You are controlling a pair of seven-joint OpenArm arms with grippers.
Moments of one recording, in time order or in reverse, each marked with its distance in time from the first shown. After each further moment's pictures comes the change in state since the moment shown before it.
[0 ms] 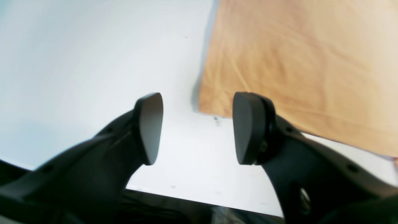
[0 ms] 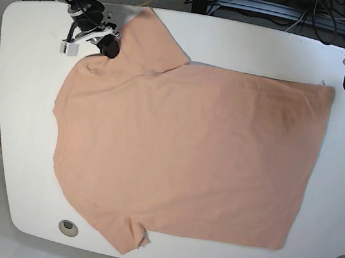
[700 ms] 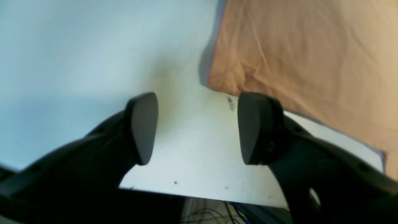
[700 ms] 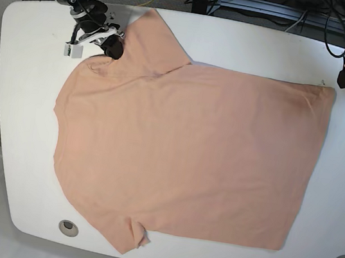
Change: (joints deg) left arm -9.6 -1.7 -0.8 -16.2 -1.3 -5.5 9.8; right arm 0.3 0.3 -1.0 0.0 -1.2 -0.1 -0.3
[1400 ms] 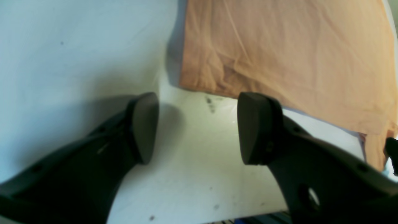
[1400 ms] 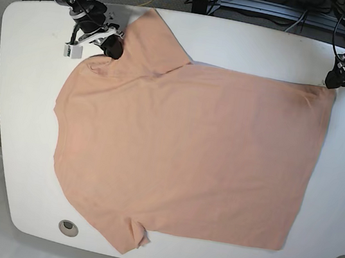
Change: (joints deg) left arm -6.3 0.2 1.3 -11.0 -3.0 -11.9 3.0; right arm 0.2 0.2 0.1 0.0 -0.1 0.0 -0.6
